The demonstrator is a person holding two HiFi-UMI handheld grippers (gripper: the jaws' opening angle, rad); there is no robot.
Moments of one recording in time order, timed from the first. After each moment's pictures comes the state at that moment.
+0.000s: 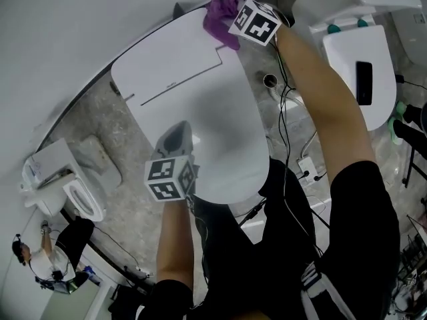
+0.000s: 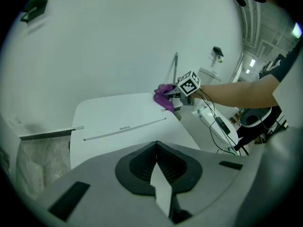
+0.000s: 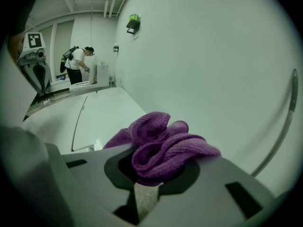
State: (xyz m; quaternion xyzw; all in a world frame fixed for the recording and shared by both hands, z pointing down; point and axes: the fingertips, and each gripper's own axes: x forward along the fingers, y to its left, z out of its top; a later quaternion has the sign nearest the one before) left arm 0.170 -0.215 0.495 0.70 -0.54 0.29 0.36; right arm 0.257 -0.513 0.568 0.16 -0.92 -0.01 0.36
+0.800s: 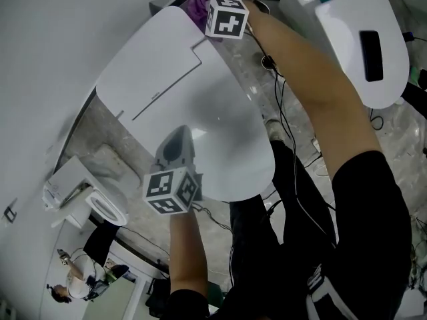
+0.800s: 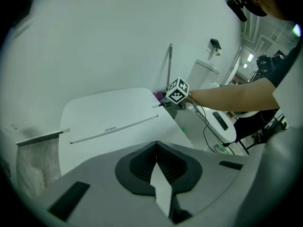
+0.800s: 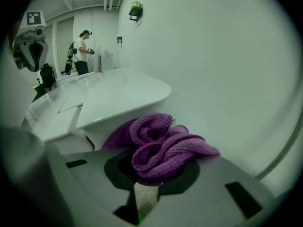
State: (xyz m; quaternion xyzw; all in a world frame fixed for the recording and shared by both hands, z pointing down) left arm 0.210 -0.233 0.513 0.70 -0.51 0.33 0.37; right arm 0.274 -0.505 0.655 0.12 -0.90 -0.01 0.41
